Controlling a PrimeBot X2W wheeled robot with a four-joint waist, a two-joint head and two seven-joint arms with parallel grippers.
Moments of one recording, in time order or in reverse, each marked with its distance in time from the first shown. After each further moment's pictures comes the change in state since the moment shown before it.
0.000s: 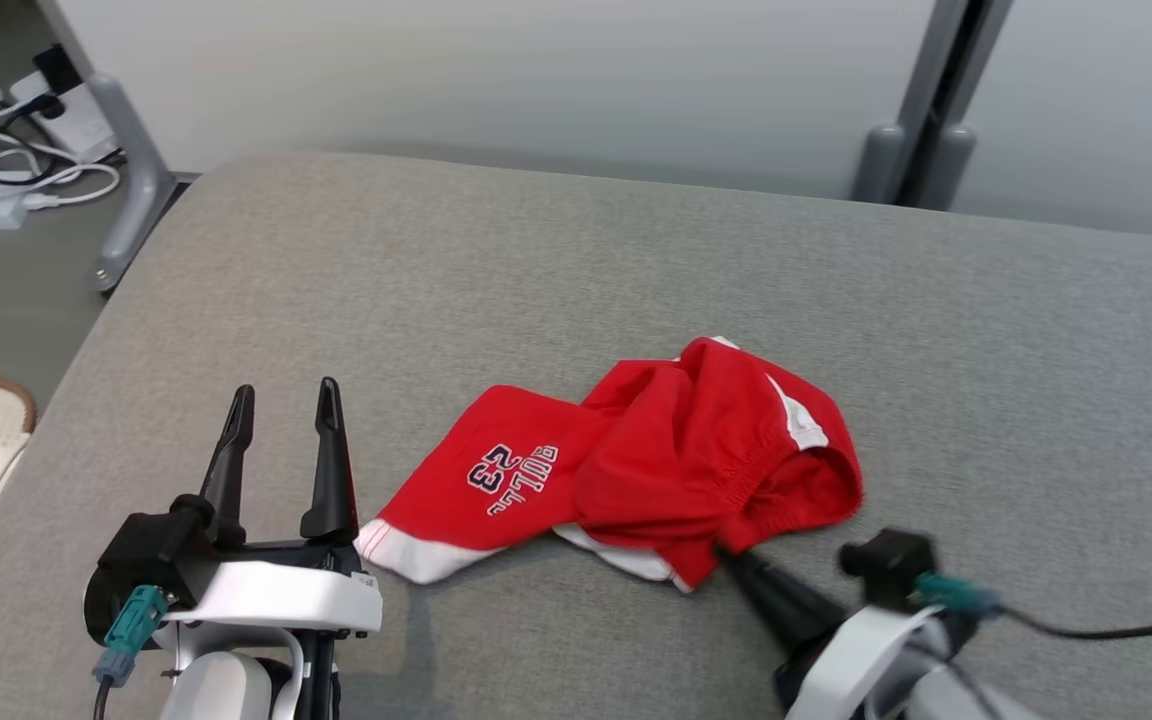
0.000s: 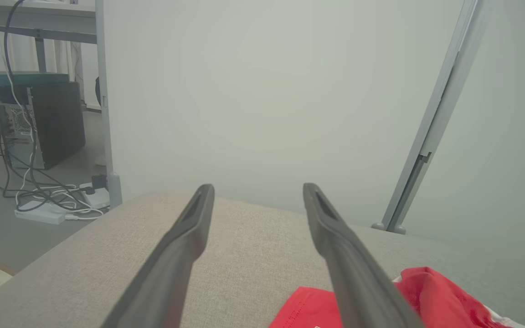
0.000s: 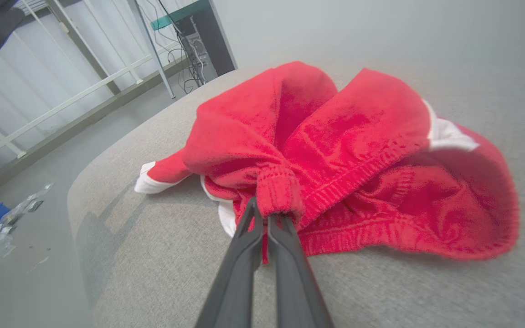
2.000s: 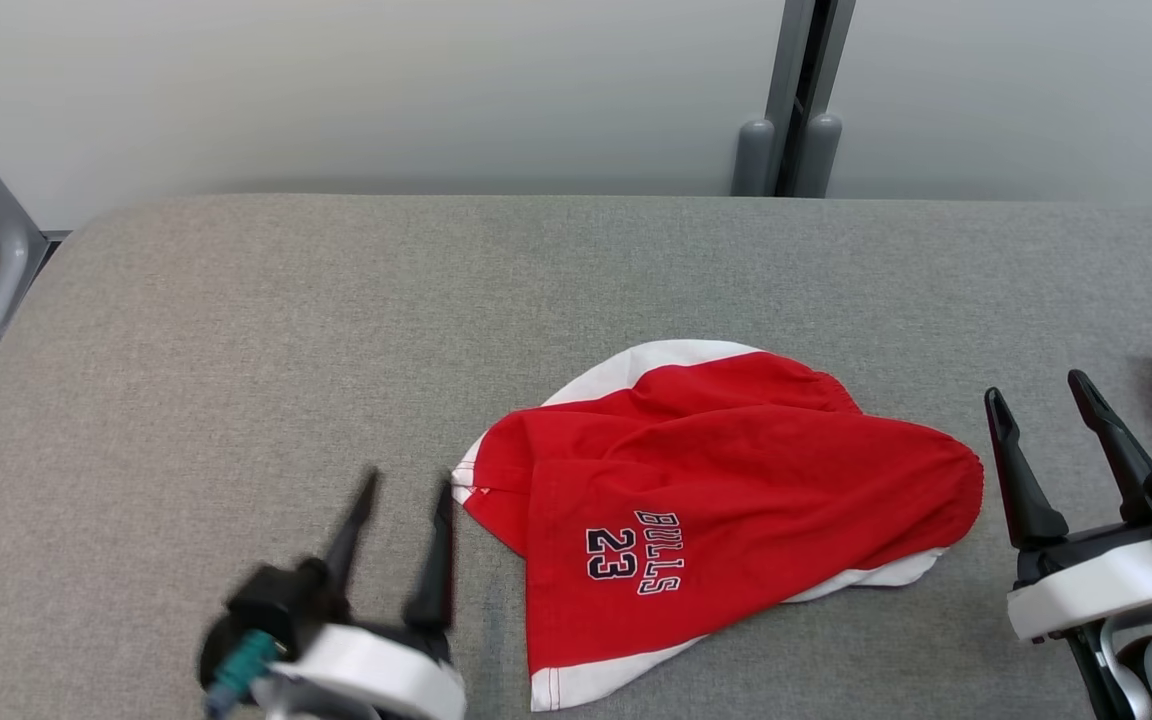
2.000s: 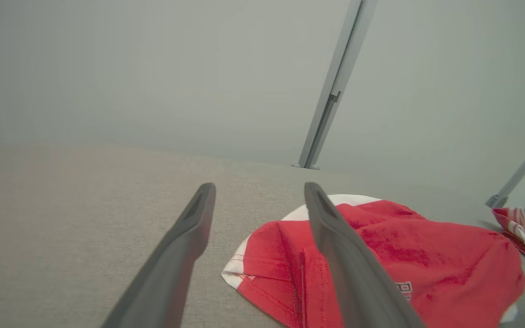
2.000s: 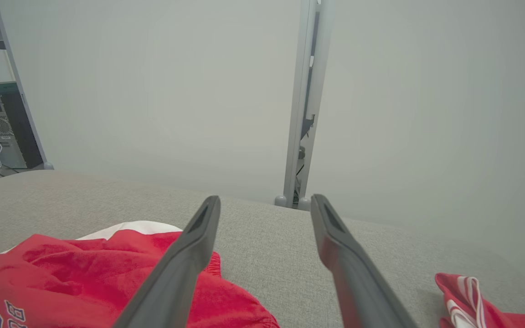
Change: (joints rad) left arm 0.040 0.000 -0.144 0.072 -0.051 -0.047 0.000; right arm 0.208 -0.003 -0.792 -0.273 -0.504 0.000 0.000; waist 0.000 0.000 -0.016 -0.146
